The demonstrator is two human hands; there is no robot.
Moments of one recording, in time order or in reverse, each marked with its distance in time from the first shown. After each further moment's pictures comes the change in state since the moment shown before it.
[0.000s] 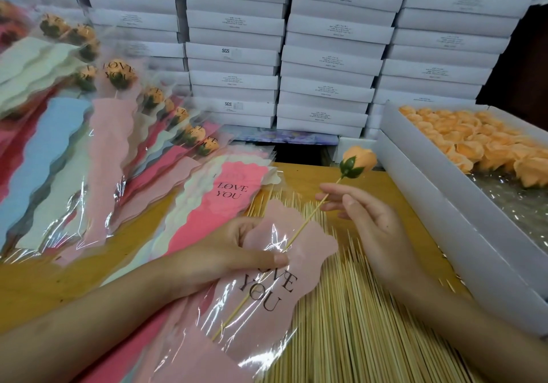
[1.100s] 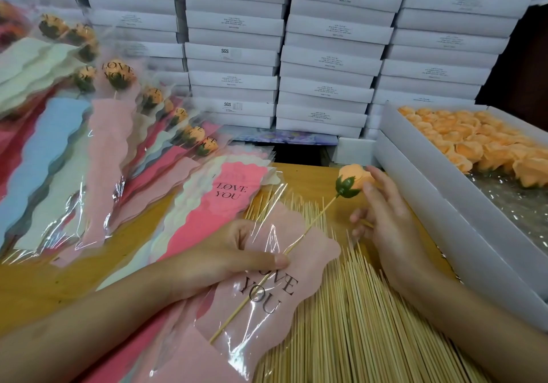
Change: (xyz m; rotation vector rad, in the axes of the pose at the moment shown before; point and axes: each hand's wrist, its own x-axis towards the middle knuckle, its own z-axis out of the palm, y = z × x) left_hand 0.000 -0.003 0.002 0.081 0.105 -0.006; right_hand 0.010 0.011 -0.009 0.276 0.278 0.285
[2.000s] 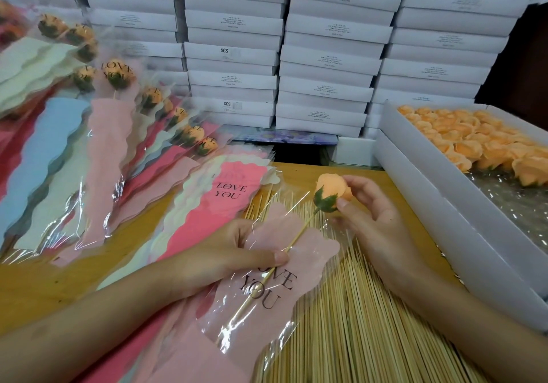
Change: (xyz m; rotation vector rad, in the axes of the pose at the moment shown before) left_hand -0.001 0.002 0.002 -0.002 0.003 -0.041; right_hand -0.011 -0.001 0.005 -0.017 -0.244 -0.108
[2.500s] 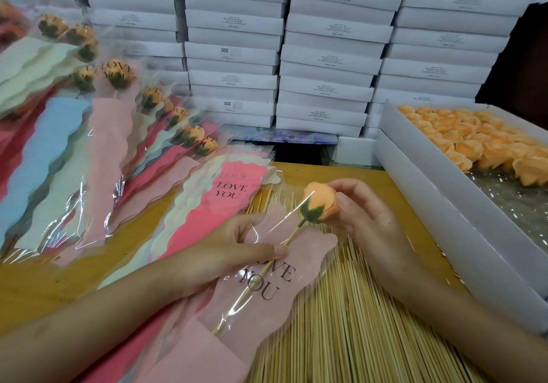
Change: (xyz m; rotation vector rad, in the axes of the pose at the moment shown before) left_hand 0.002 0.001 0.002 -0.036 0.012 0.089; right_hand -0.005 -0.007 0.005 -0.058 -0.115 -0.046
